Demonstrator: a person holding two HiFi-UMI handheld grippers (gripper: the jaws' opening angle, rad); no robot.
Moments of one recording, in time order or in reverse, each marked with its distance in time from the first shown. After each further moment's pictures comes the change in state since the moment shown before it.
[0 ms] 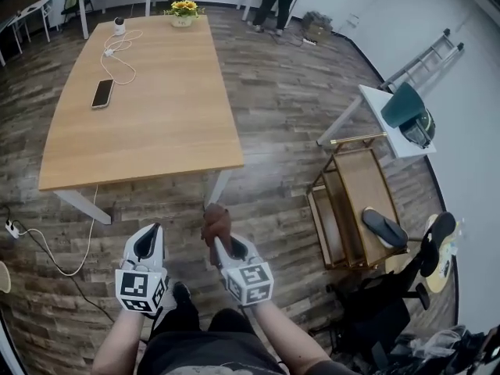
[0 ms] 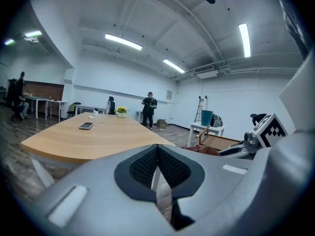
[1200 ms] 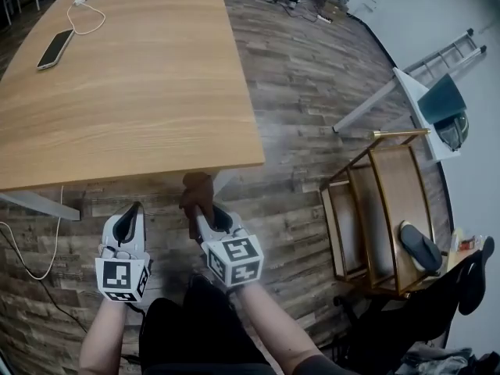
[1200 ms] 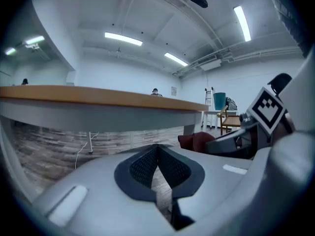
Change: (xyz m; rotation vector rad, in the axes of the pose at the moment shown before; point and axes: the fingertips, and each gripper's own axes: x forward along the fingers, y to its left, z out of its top) left arm 0.186 0.077 -0.158 0.064 -0.033 0.080; right arm 0.215 -0.107 -0.077 0.018 0.010 0.055
